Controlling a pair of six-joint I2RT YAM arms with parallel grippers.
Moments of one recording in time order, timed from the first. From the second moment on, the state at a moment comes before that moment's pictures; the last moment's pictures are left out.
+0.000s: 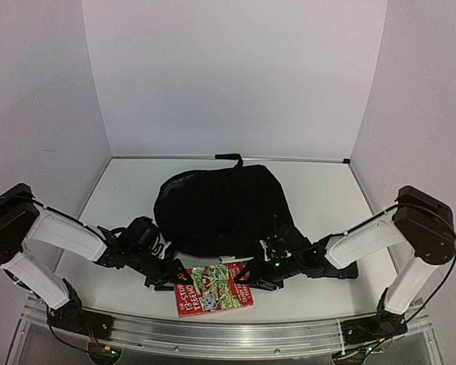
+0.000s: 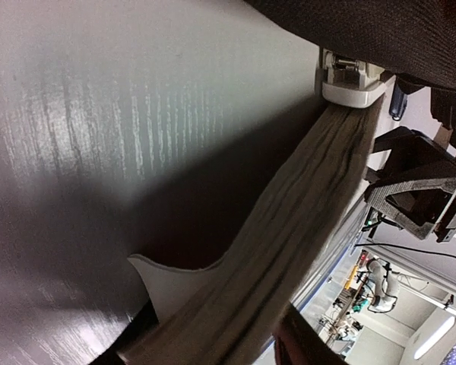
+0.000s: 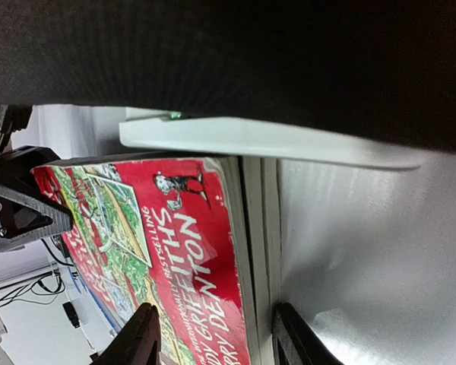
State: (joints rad) left arm -0.84 1.50 0.49 0.10 0.58 -1.02; right arm 1.00 1.72 0.67 0.24 -0.34 1.04
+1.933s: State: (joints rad) left arm -0.85 0.98 0.80 -0.20 0.57 -0.66; right arm 0.97 1.16 0.71 0.33 -0.42 0.94
